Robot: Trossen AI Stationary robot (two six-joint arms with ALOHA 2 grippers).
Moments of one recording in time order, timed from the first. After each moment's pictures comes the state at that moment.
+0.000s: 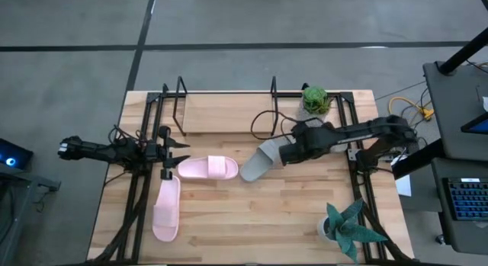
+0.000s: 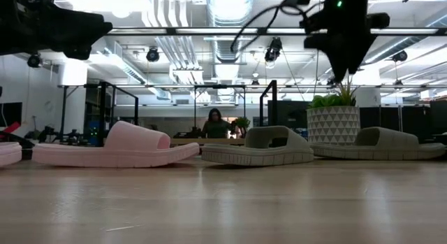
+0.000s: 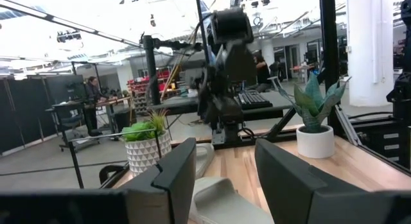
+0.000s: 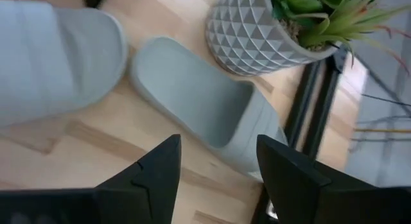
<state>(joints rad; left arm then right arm) -0.17 0.12 0.04 0.25 -0.22 0.20 0.10 1.63 1.37 -1.57 0.53 1.19</state>
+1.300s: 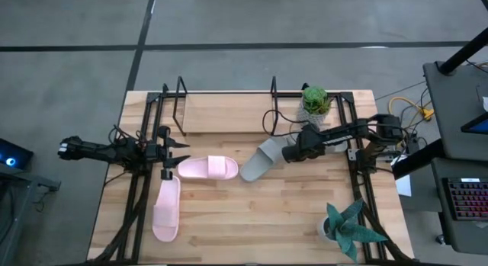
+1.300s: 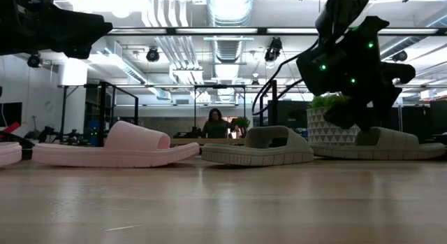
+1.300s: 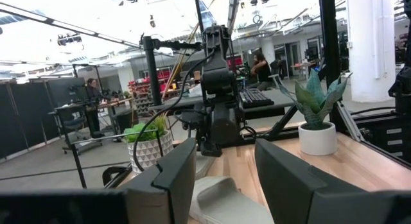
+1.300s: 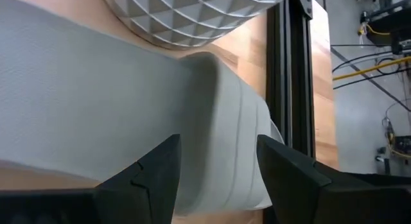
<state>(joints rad) -0.17 0.12 0.03 0.25 -0.22 0.22 -0.05 1.71 0.94 -1.31 0.61 1.40</state>
